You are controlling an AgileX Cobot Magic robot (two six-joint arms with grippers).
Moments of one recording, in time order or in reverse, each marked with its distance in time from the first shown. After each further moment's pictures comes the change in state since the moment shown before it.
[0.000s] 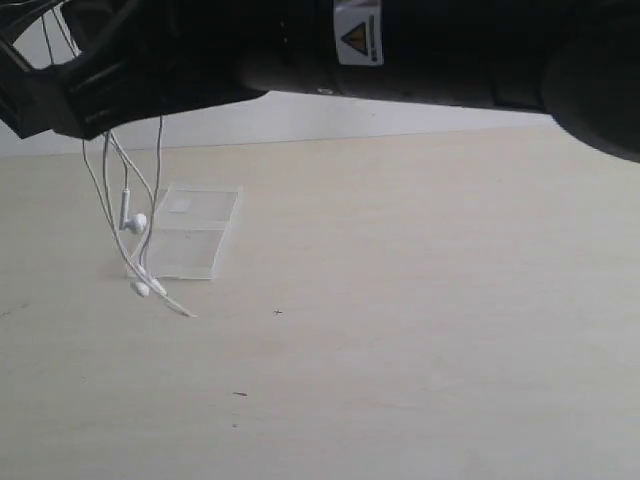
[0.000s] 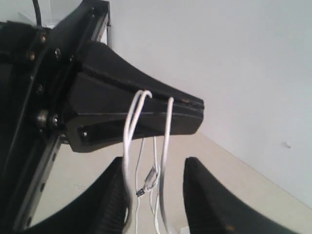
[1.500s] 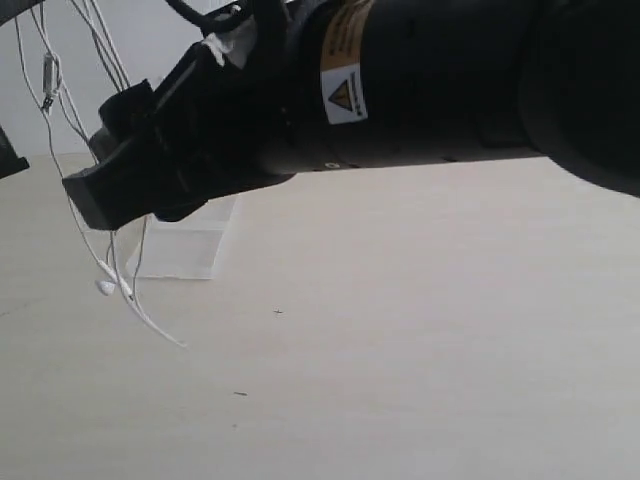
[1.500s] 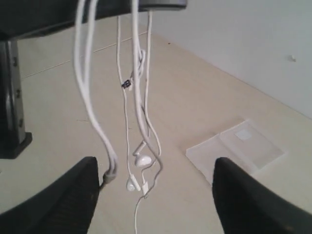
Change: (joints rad) left arm 0.000 -0.030 0.000 0.552 0.045 0.085; right arm 0.043 0.011 0.000 0.250 0.260 -0.154
